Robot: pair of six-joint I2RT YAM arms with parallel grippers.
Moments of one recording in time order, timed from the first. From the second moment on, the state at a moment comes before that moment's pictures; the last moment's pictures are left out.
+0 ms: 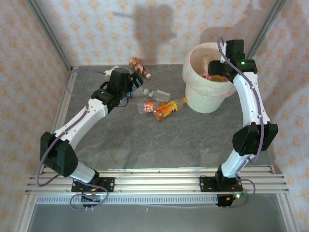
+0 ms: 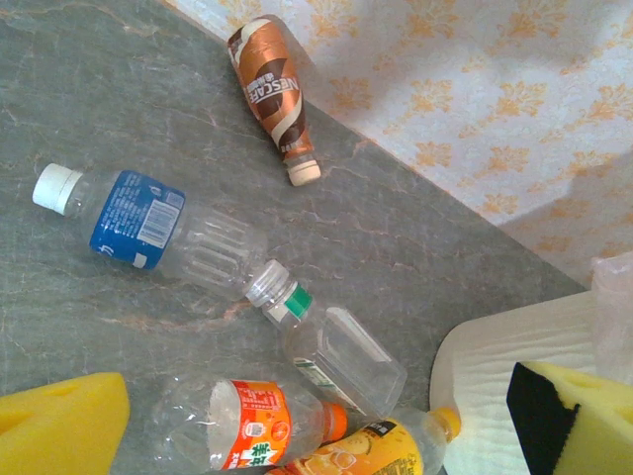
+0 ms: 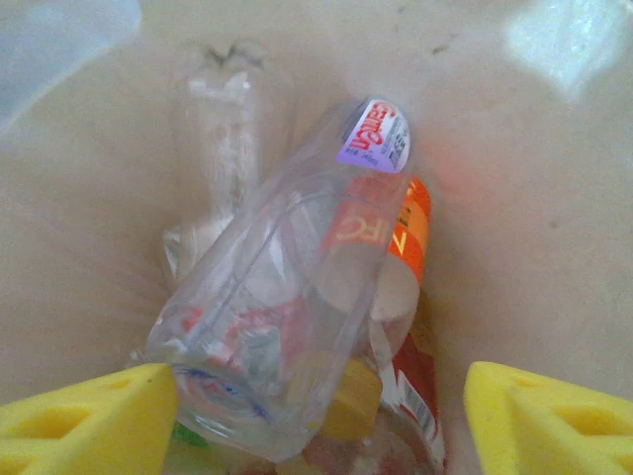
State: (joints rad) left arm -0.40 1.50 1.33 -0.43 -0.22 -0.88; right arm 0.04 1.73 1.93 -0.98 0.08 0.01
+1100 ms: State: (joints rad) left arm -0.37 1.54 1.32 -0.47 -0.21 -0.90; right arm 0.04 2.00 2.23 -0.99 0.25 0.11
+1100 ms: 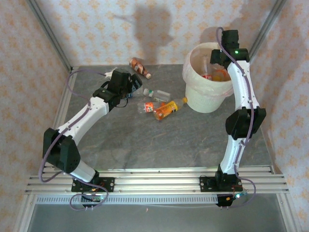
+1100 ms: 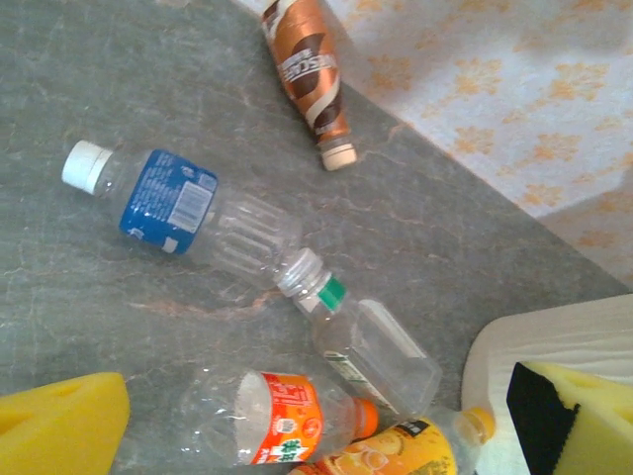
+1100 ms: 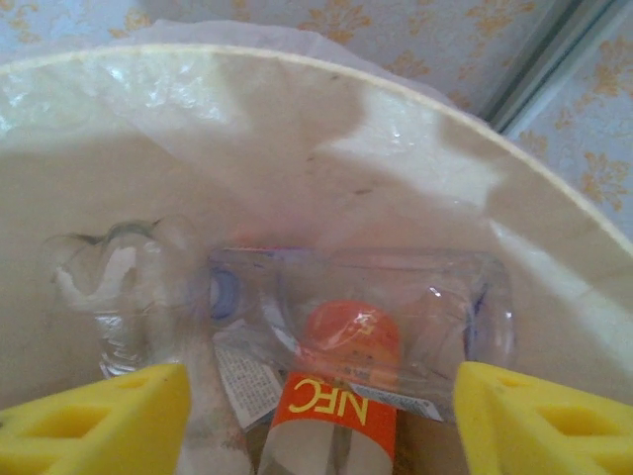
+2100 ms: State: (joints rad) left arm -0.27 1.86 1.43 -0.47 -0.18 -0.97; right arm -0.01 2.00 2.12 -0.85 -0.03 0.06
